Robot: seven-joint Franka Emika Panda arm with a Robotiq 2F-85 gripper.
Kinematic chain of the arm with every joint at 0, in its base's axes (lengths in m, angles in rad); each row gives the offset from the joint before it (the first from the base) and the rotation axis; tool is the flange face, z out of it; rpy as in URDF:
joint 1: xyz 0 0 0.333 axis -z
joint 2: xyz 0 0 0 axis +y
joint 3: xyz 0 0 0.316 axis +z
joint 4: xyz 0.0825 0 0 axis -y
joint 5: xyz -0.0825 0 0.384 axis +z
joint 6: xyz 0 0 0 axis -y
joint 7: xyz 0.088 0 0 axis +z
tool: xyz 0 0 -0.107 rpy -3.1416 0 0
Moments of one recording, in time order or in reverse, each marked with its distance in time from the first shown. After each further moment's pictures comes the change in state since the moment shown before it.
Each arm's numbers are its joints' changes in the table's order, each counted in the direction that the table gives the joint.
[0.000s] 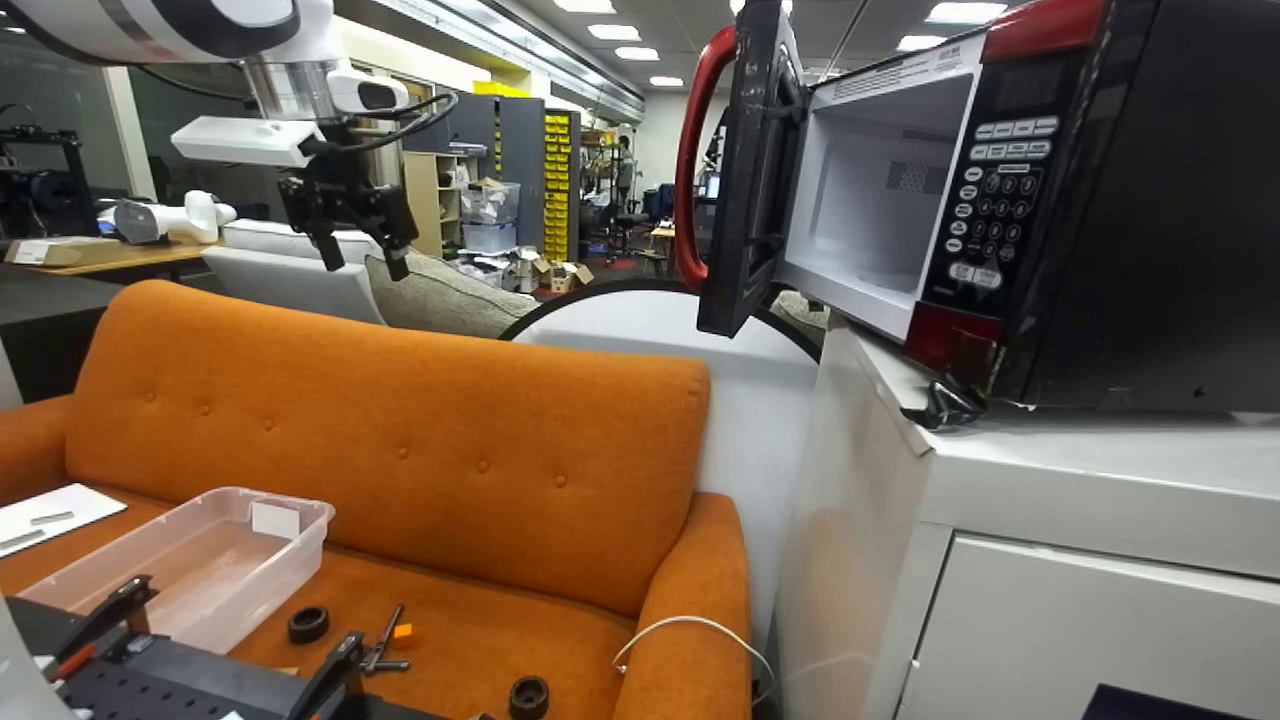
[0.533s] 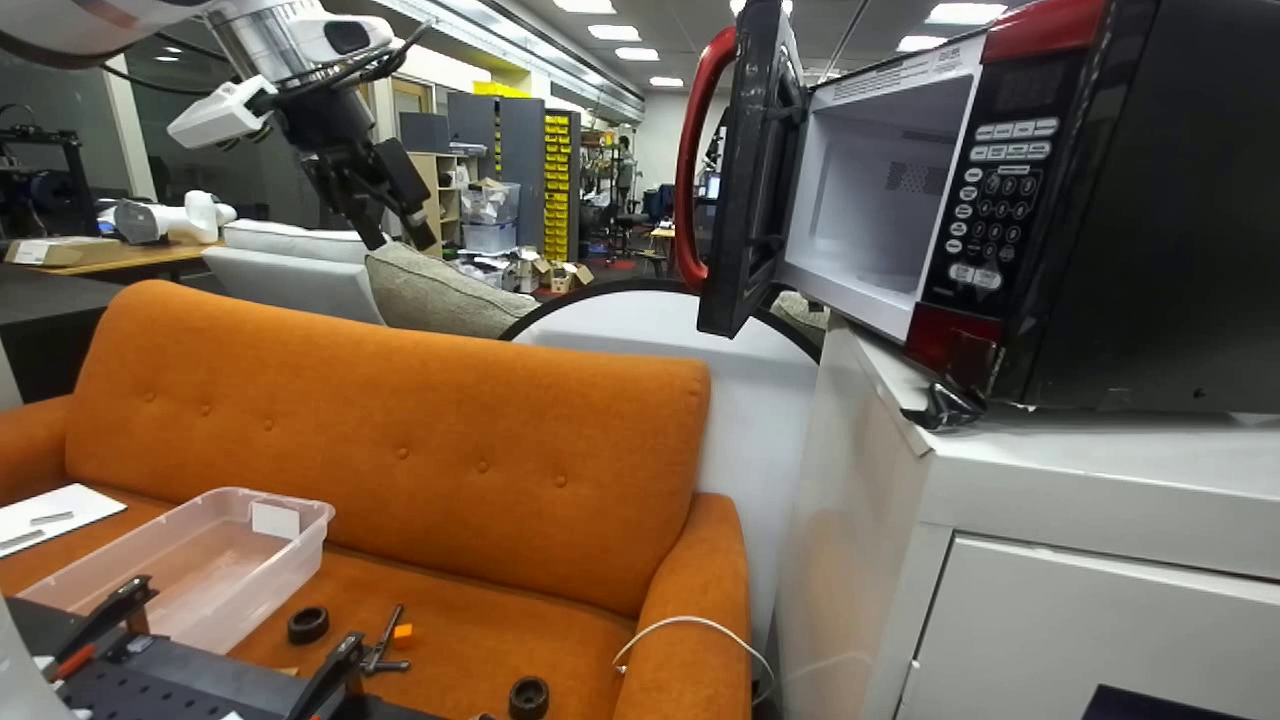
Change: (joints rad) arm 0.171 -0.165 0.106 -0.059 -0.169 0.004 -0.243
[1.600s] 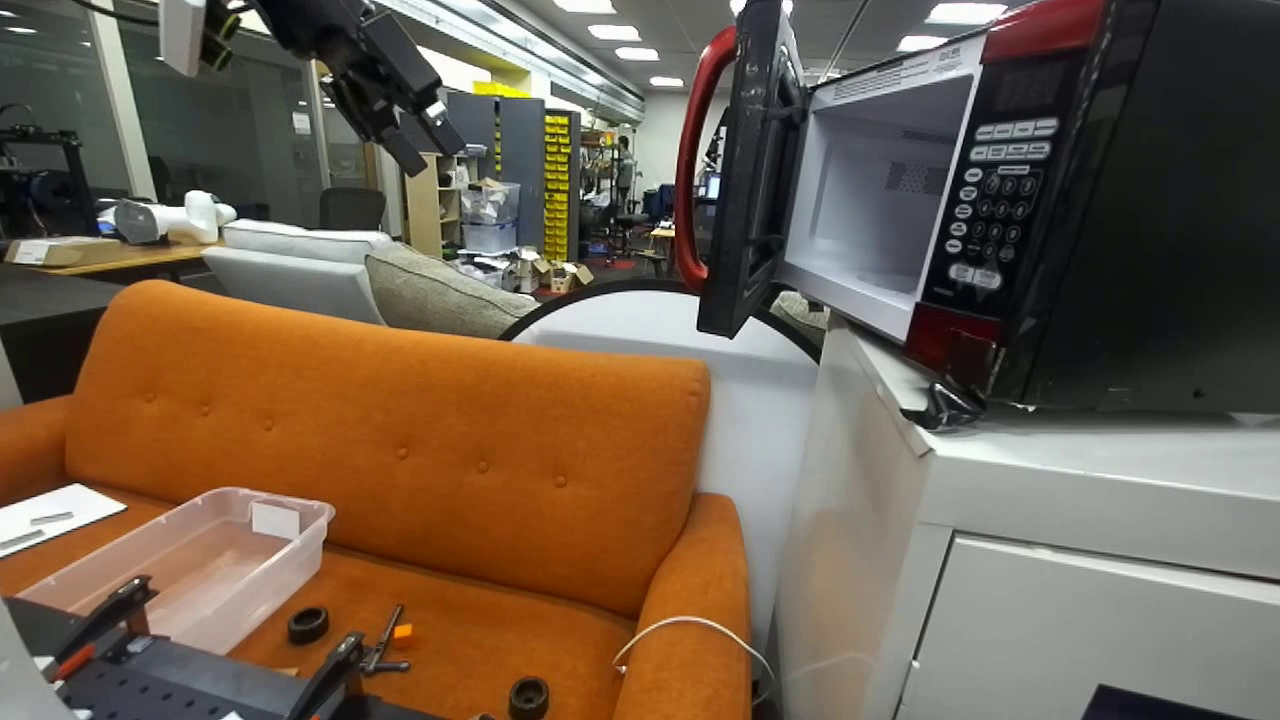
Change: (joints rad) arm 0.175 -0.199 0.025 0.040 -0.131 -0.099 -0.061
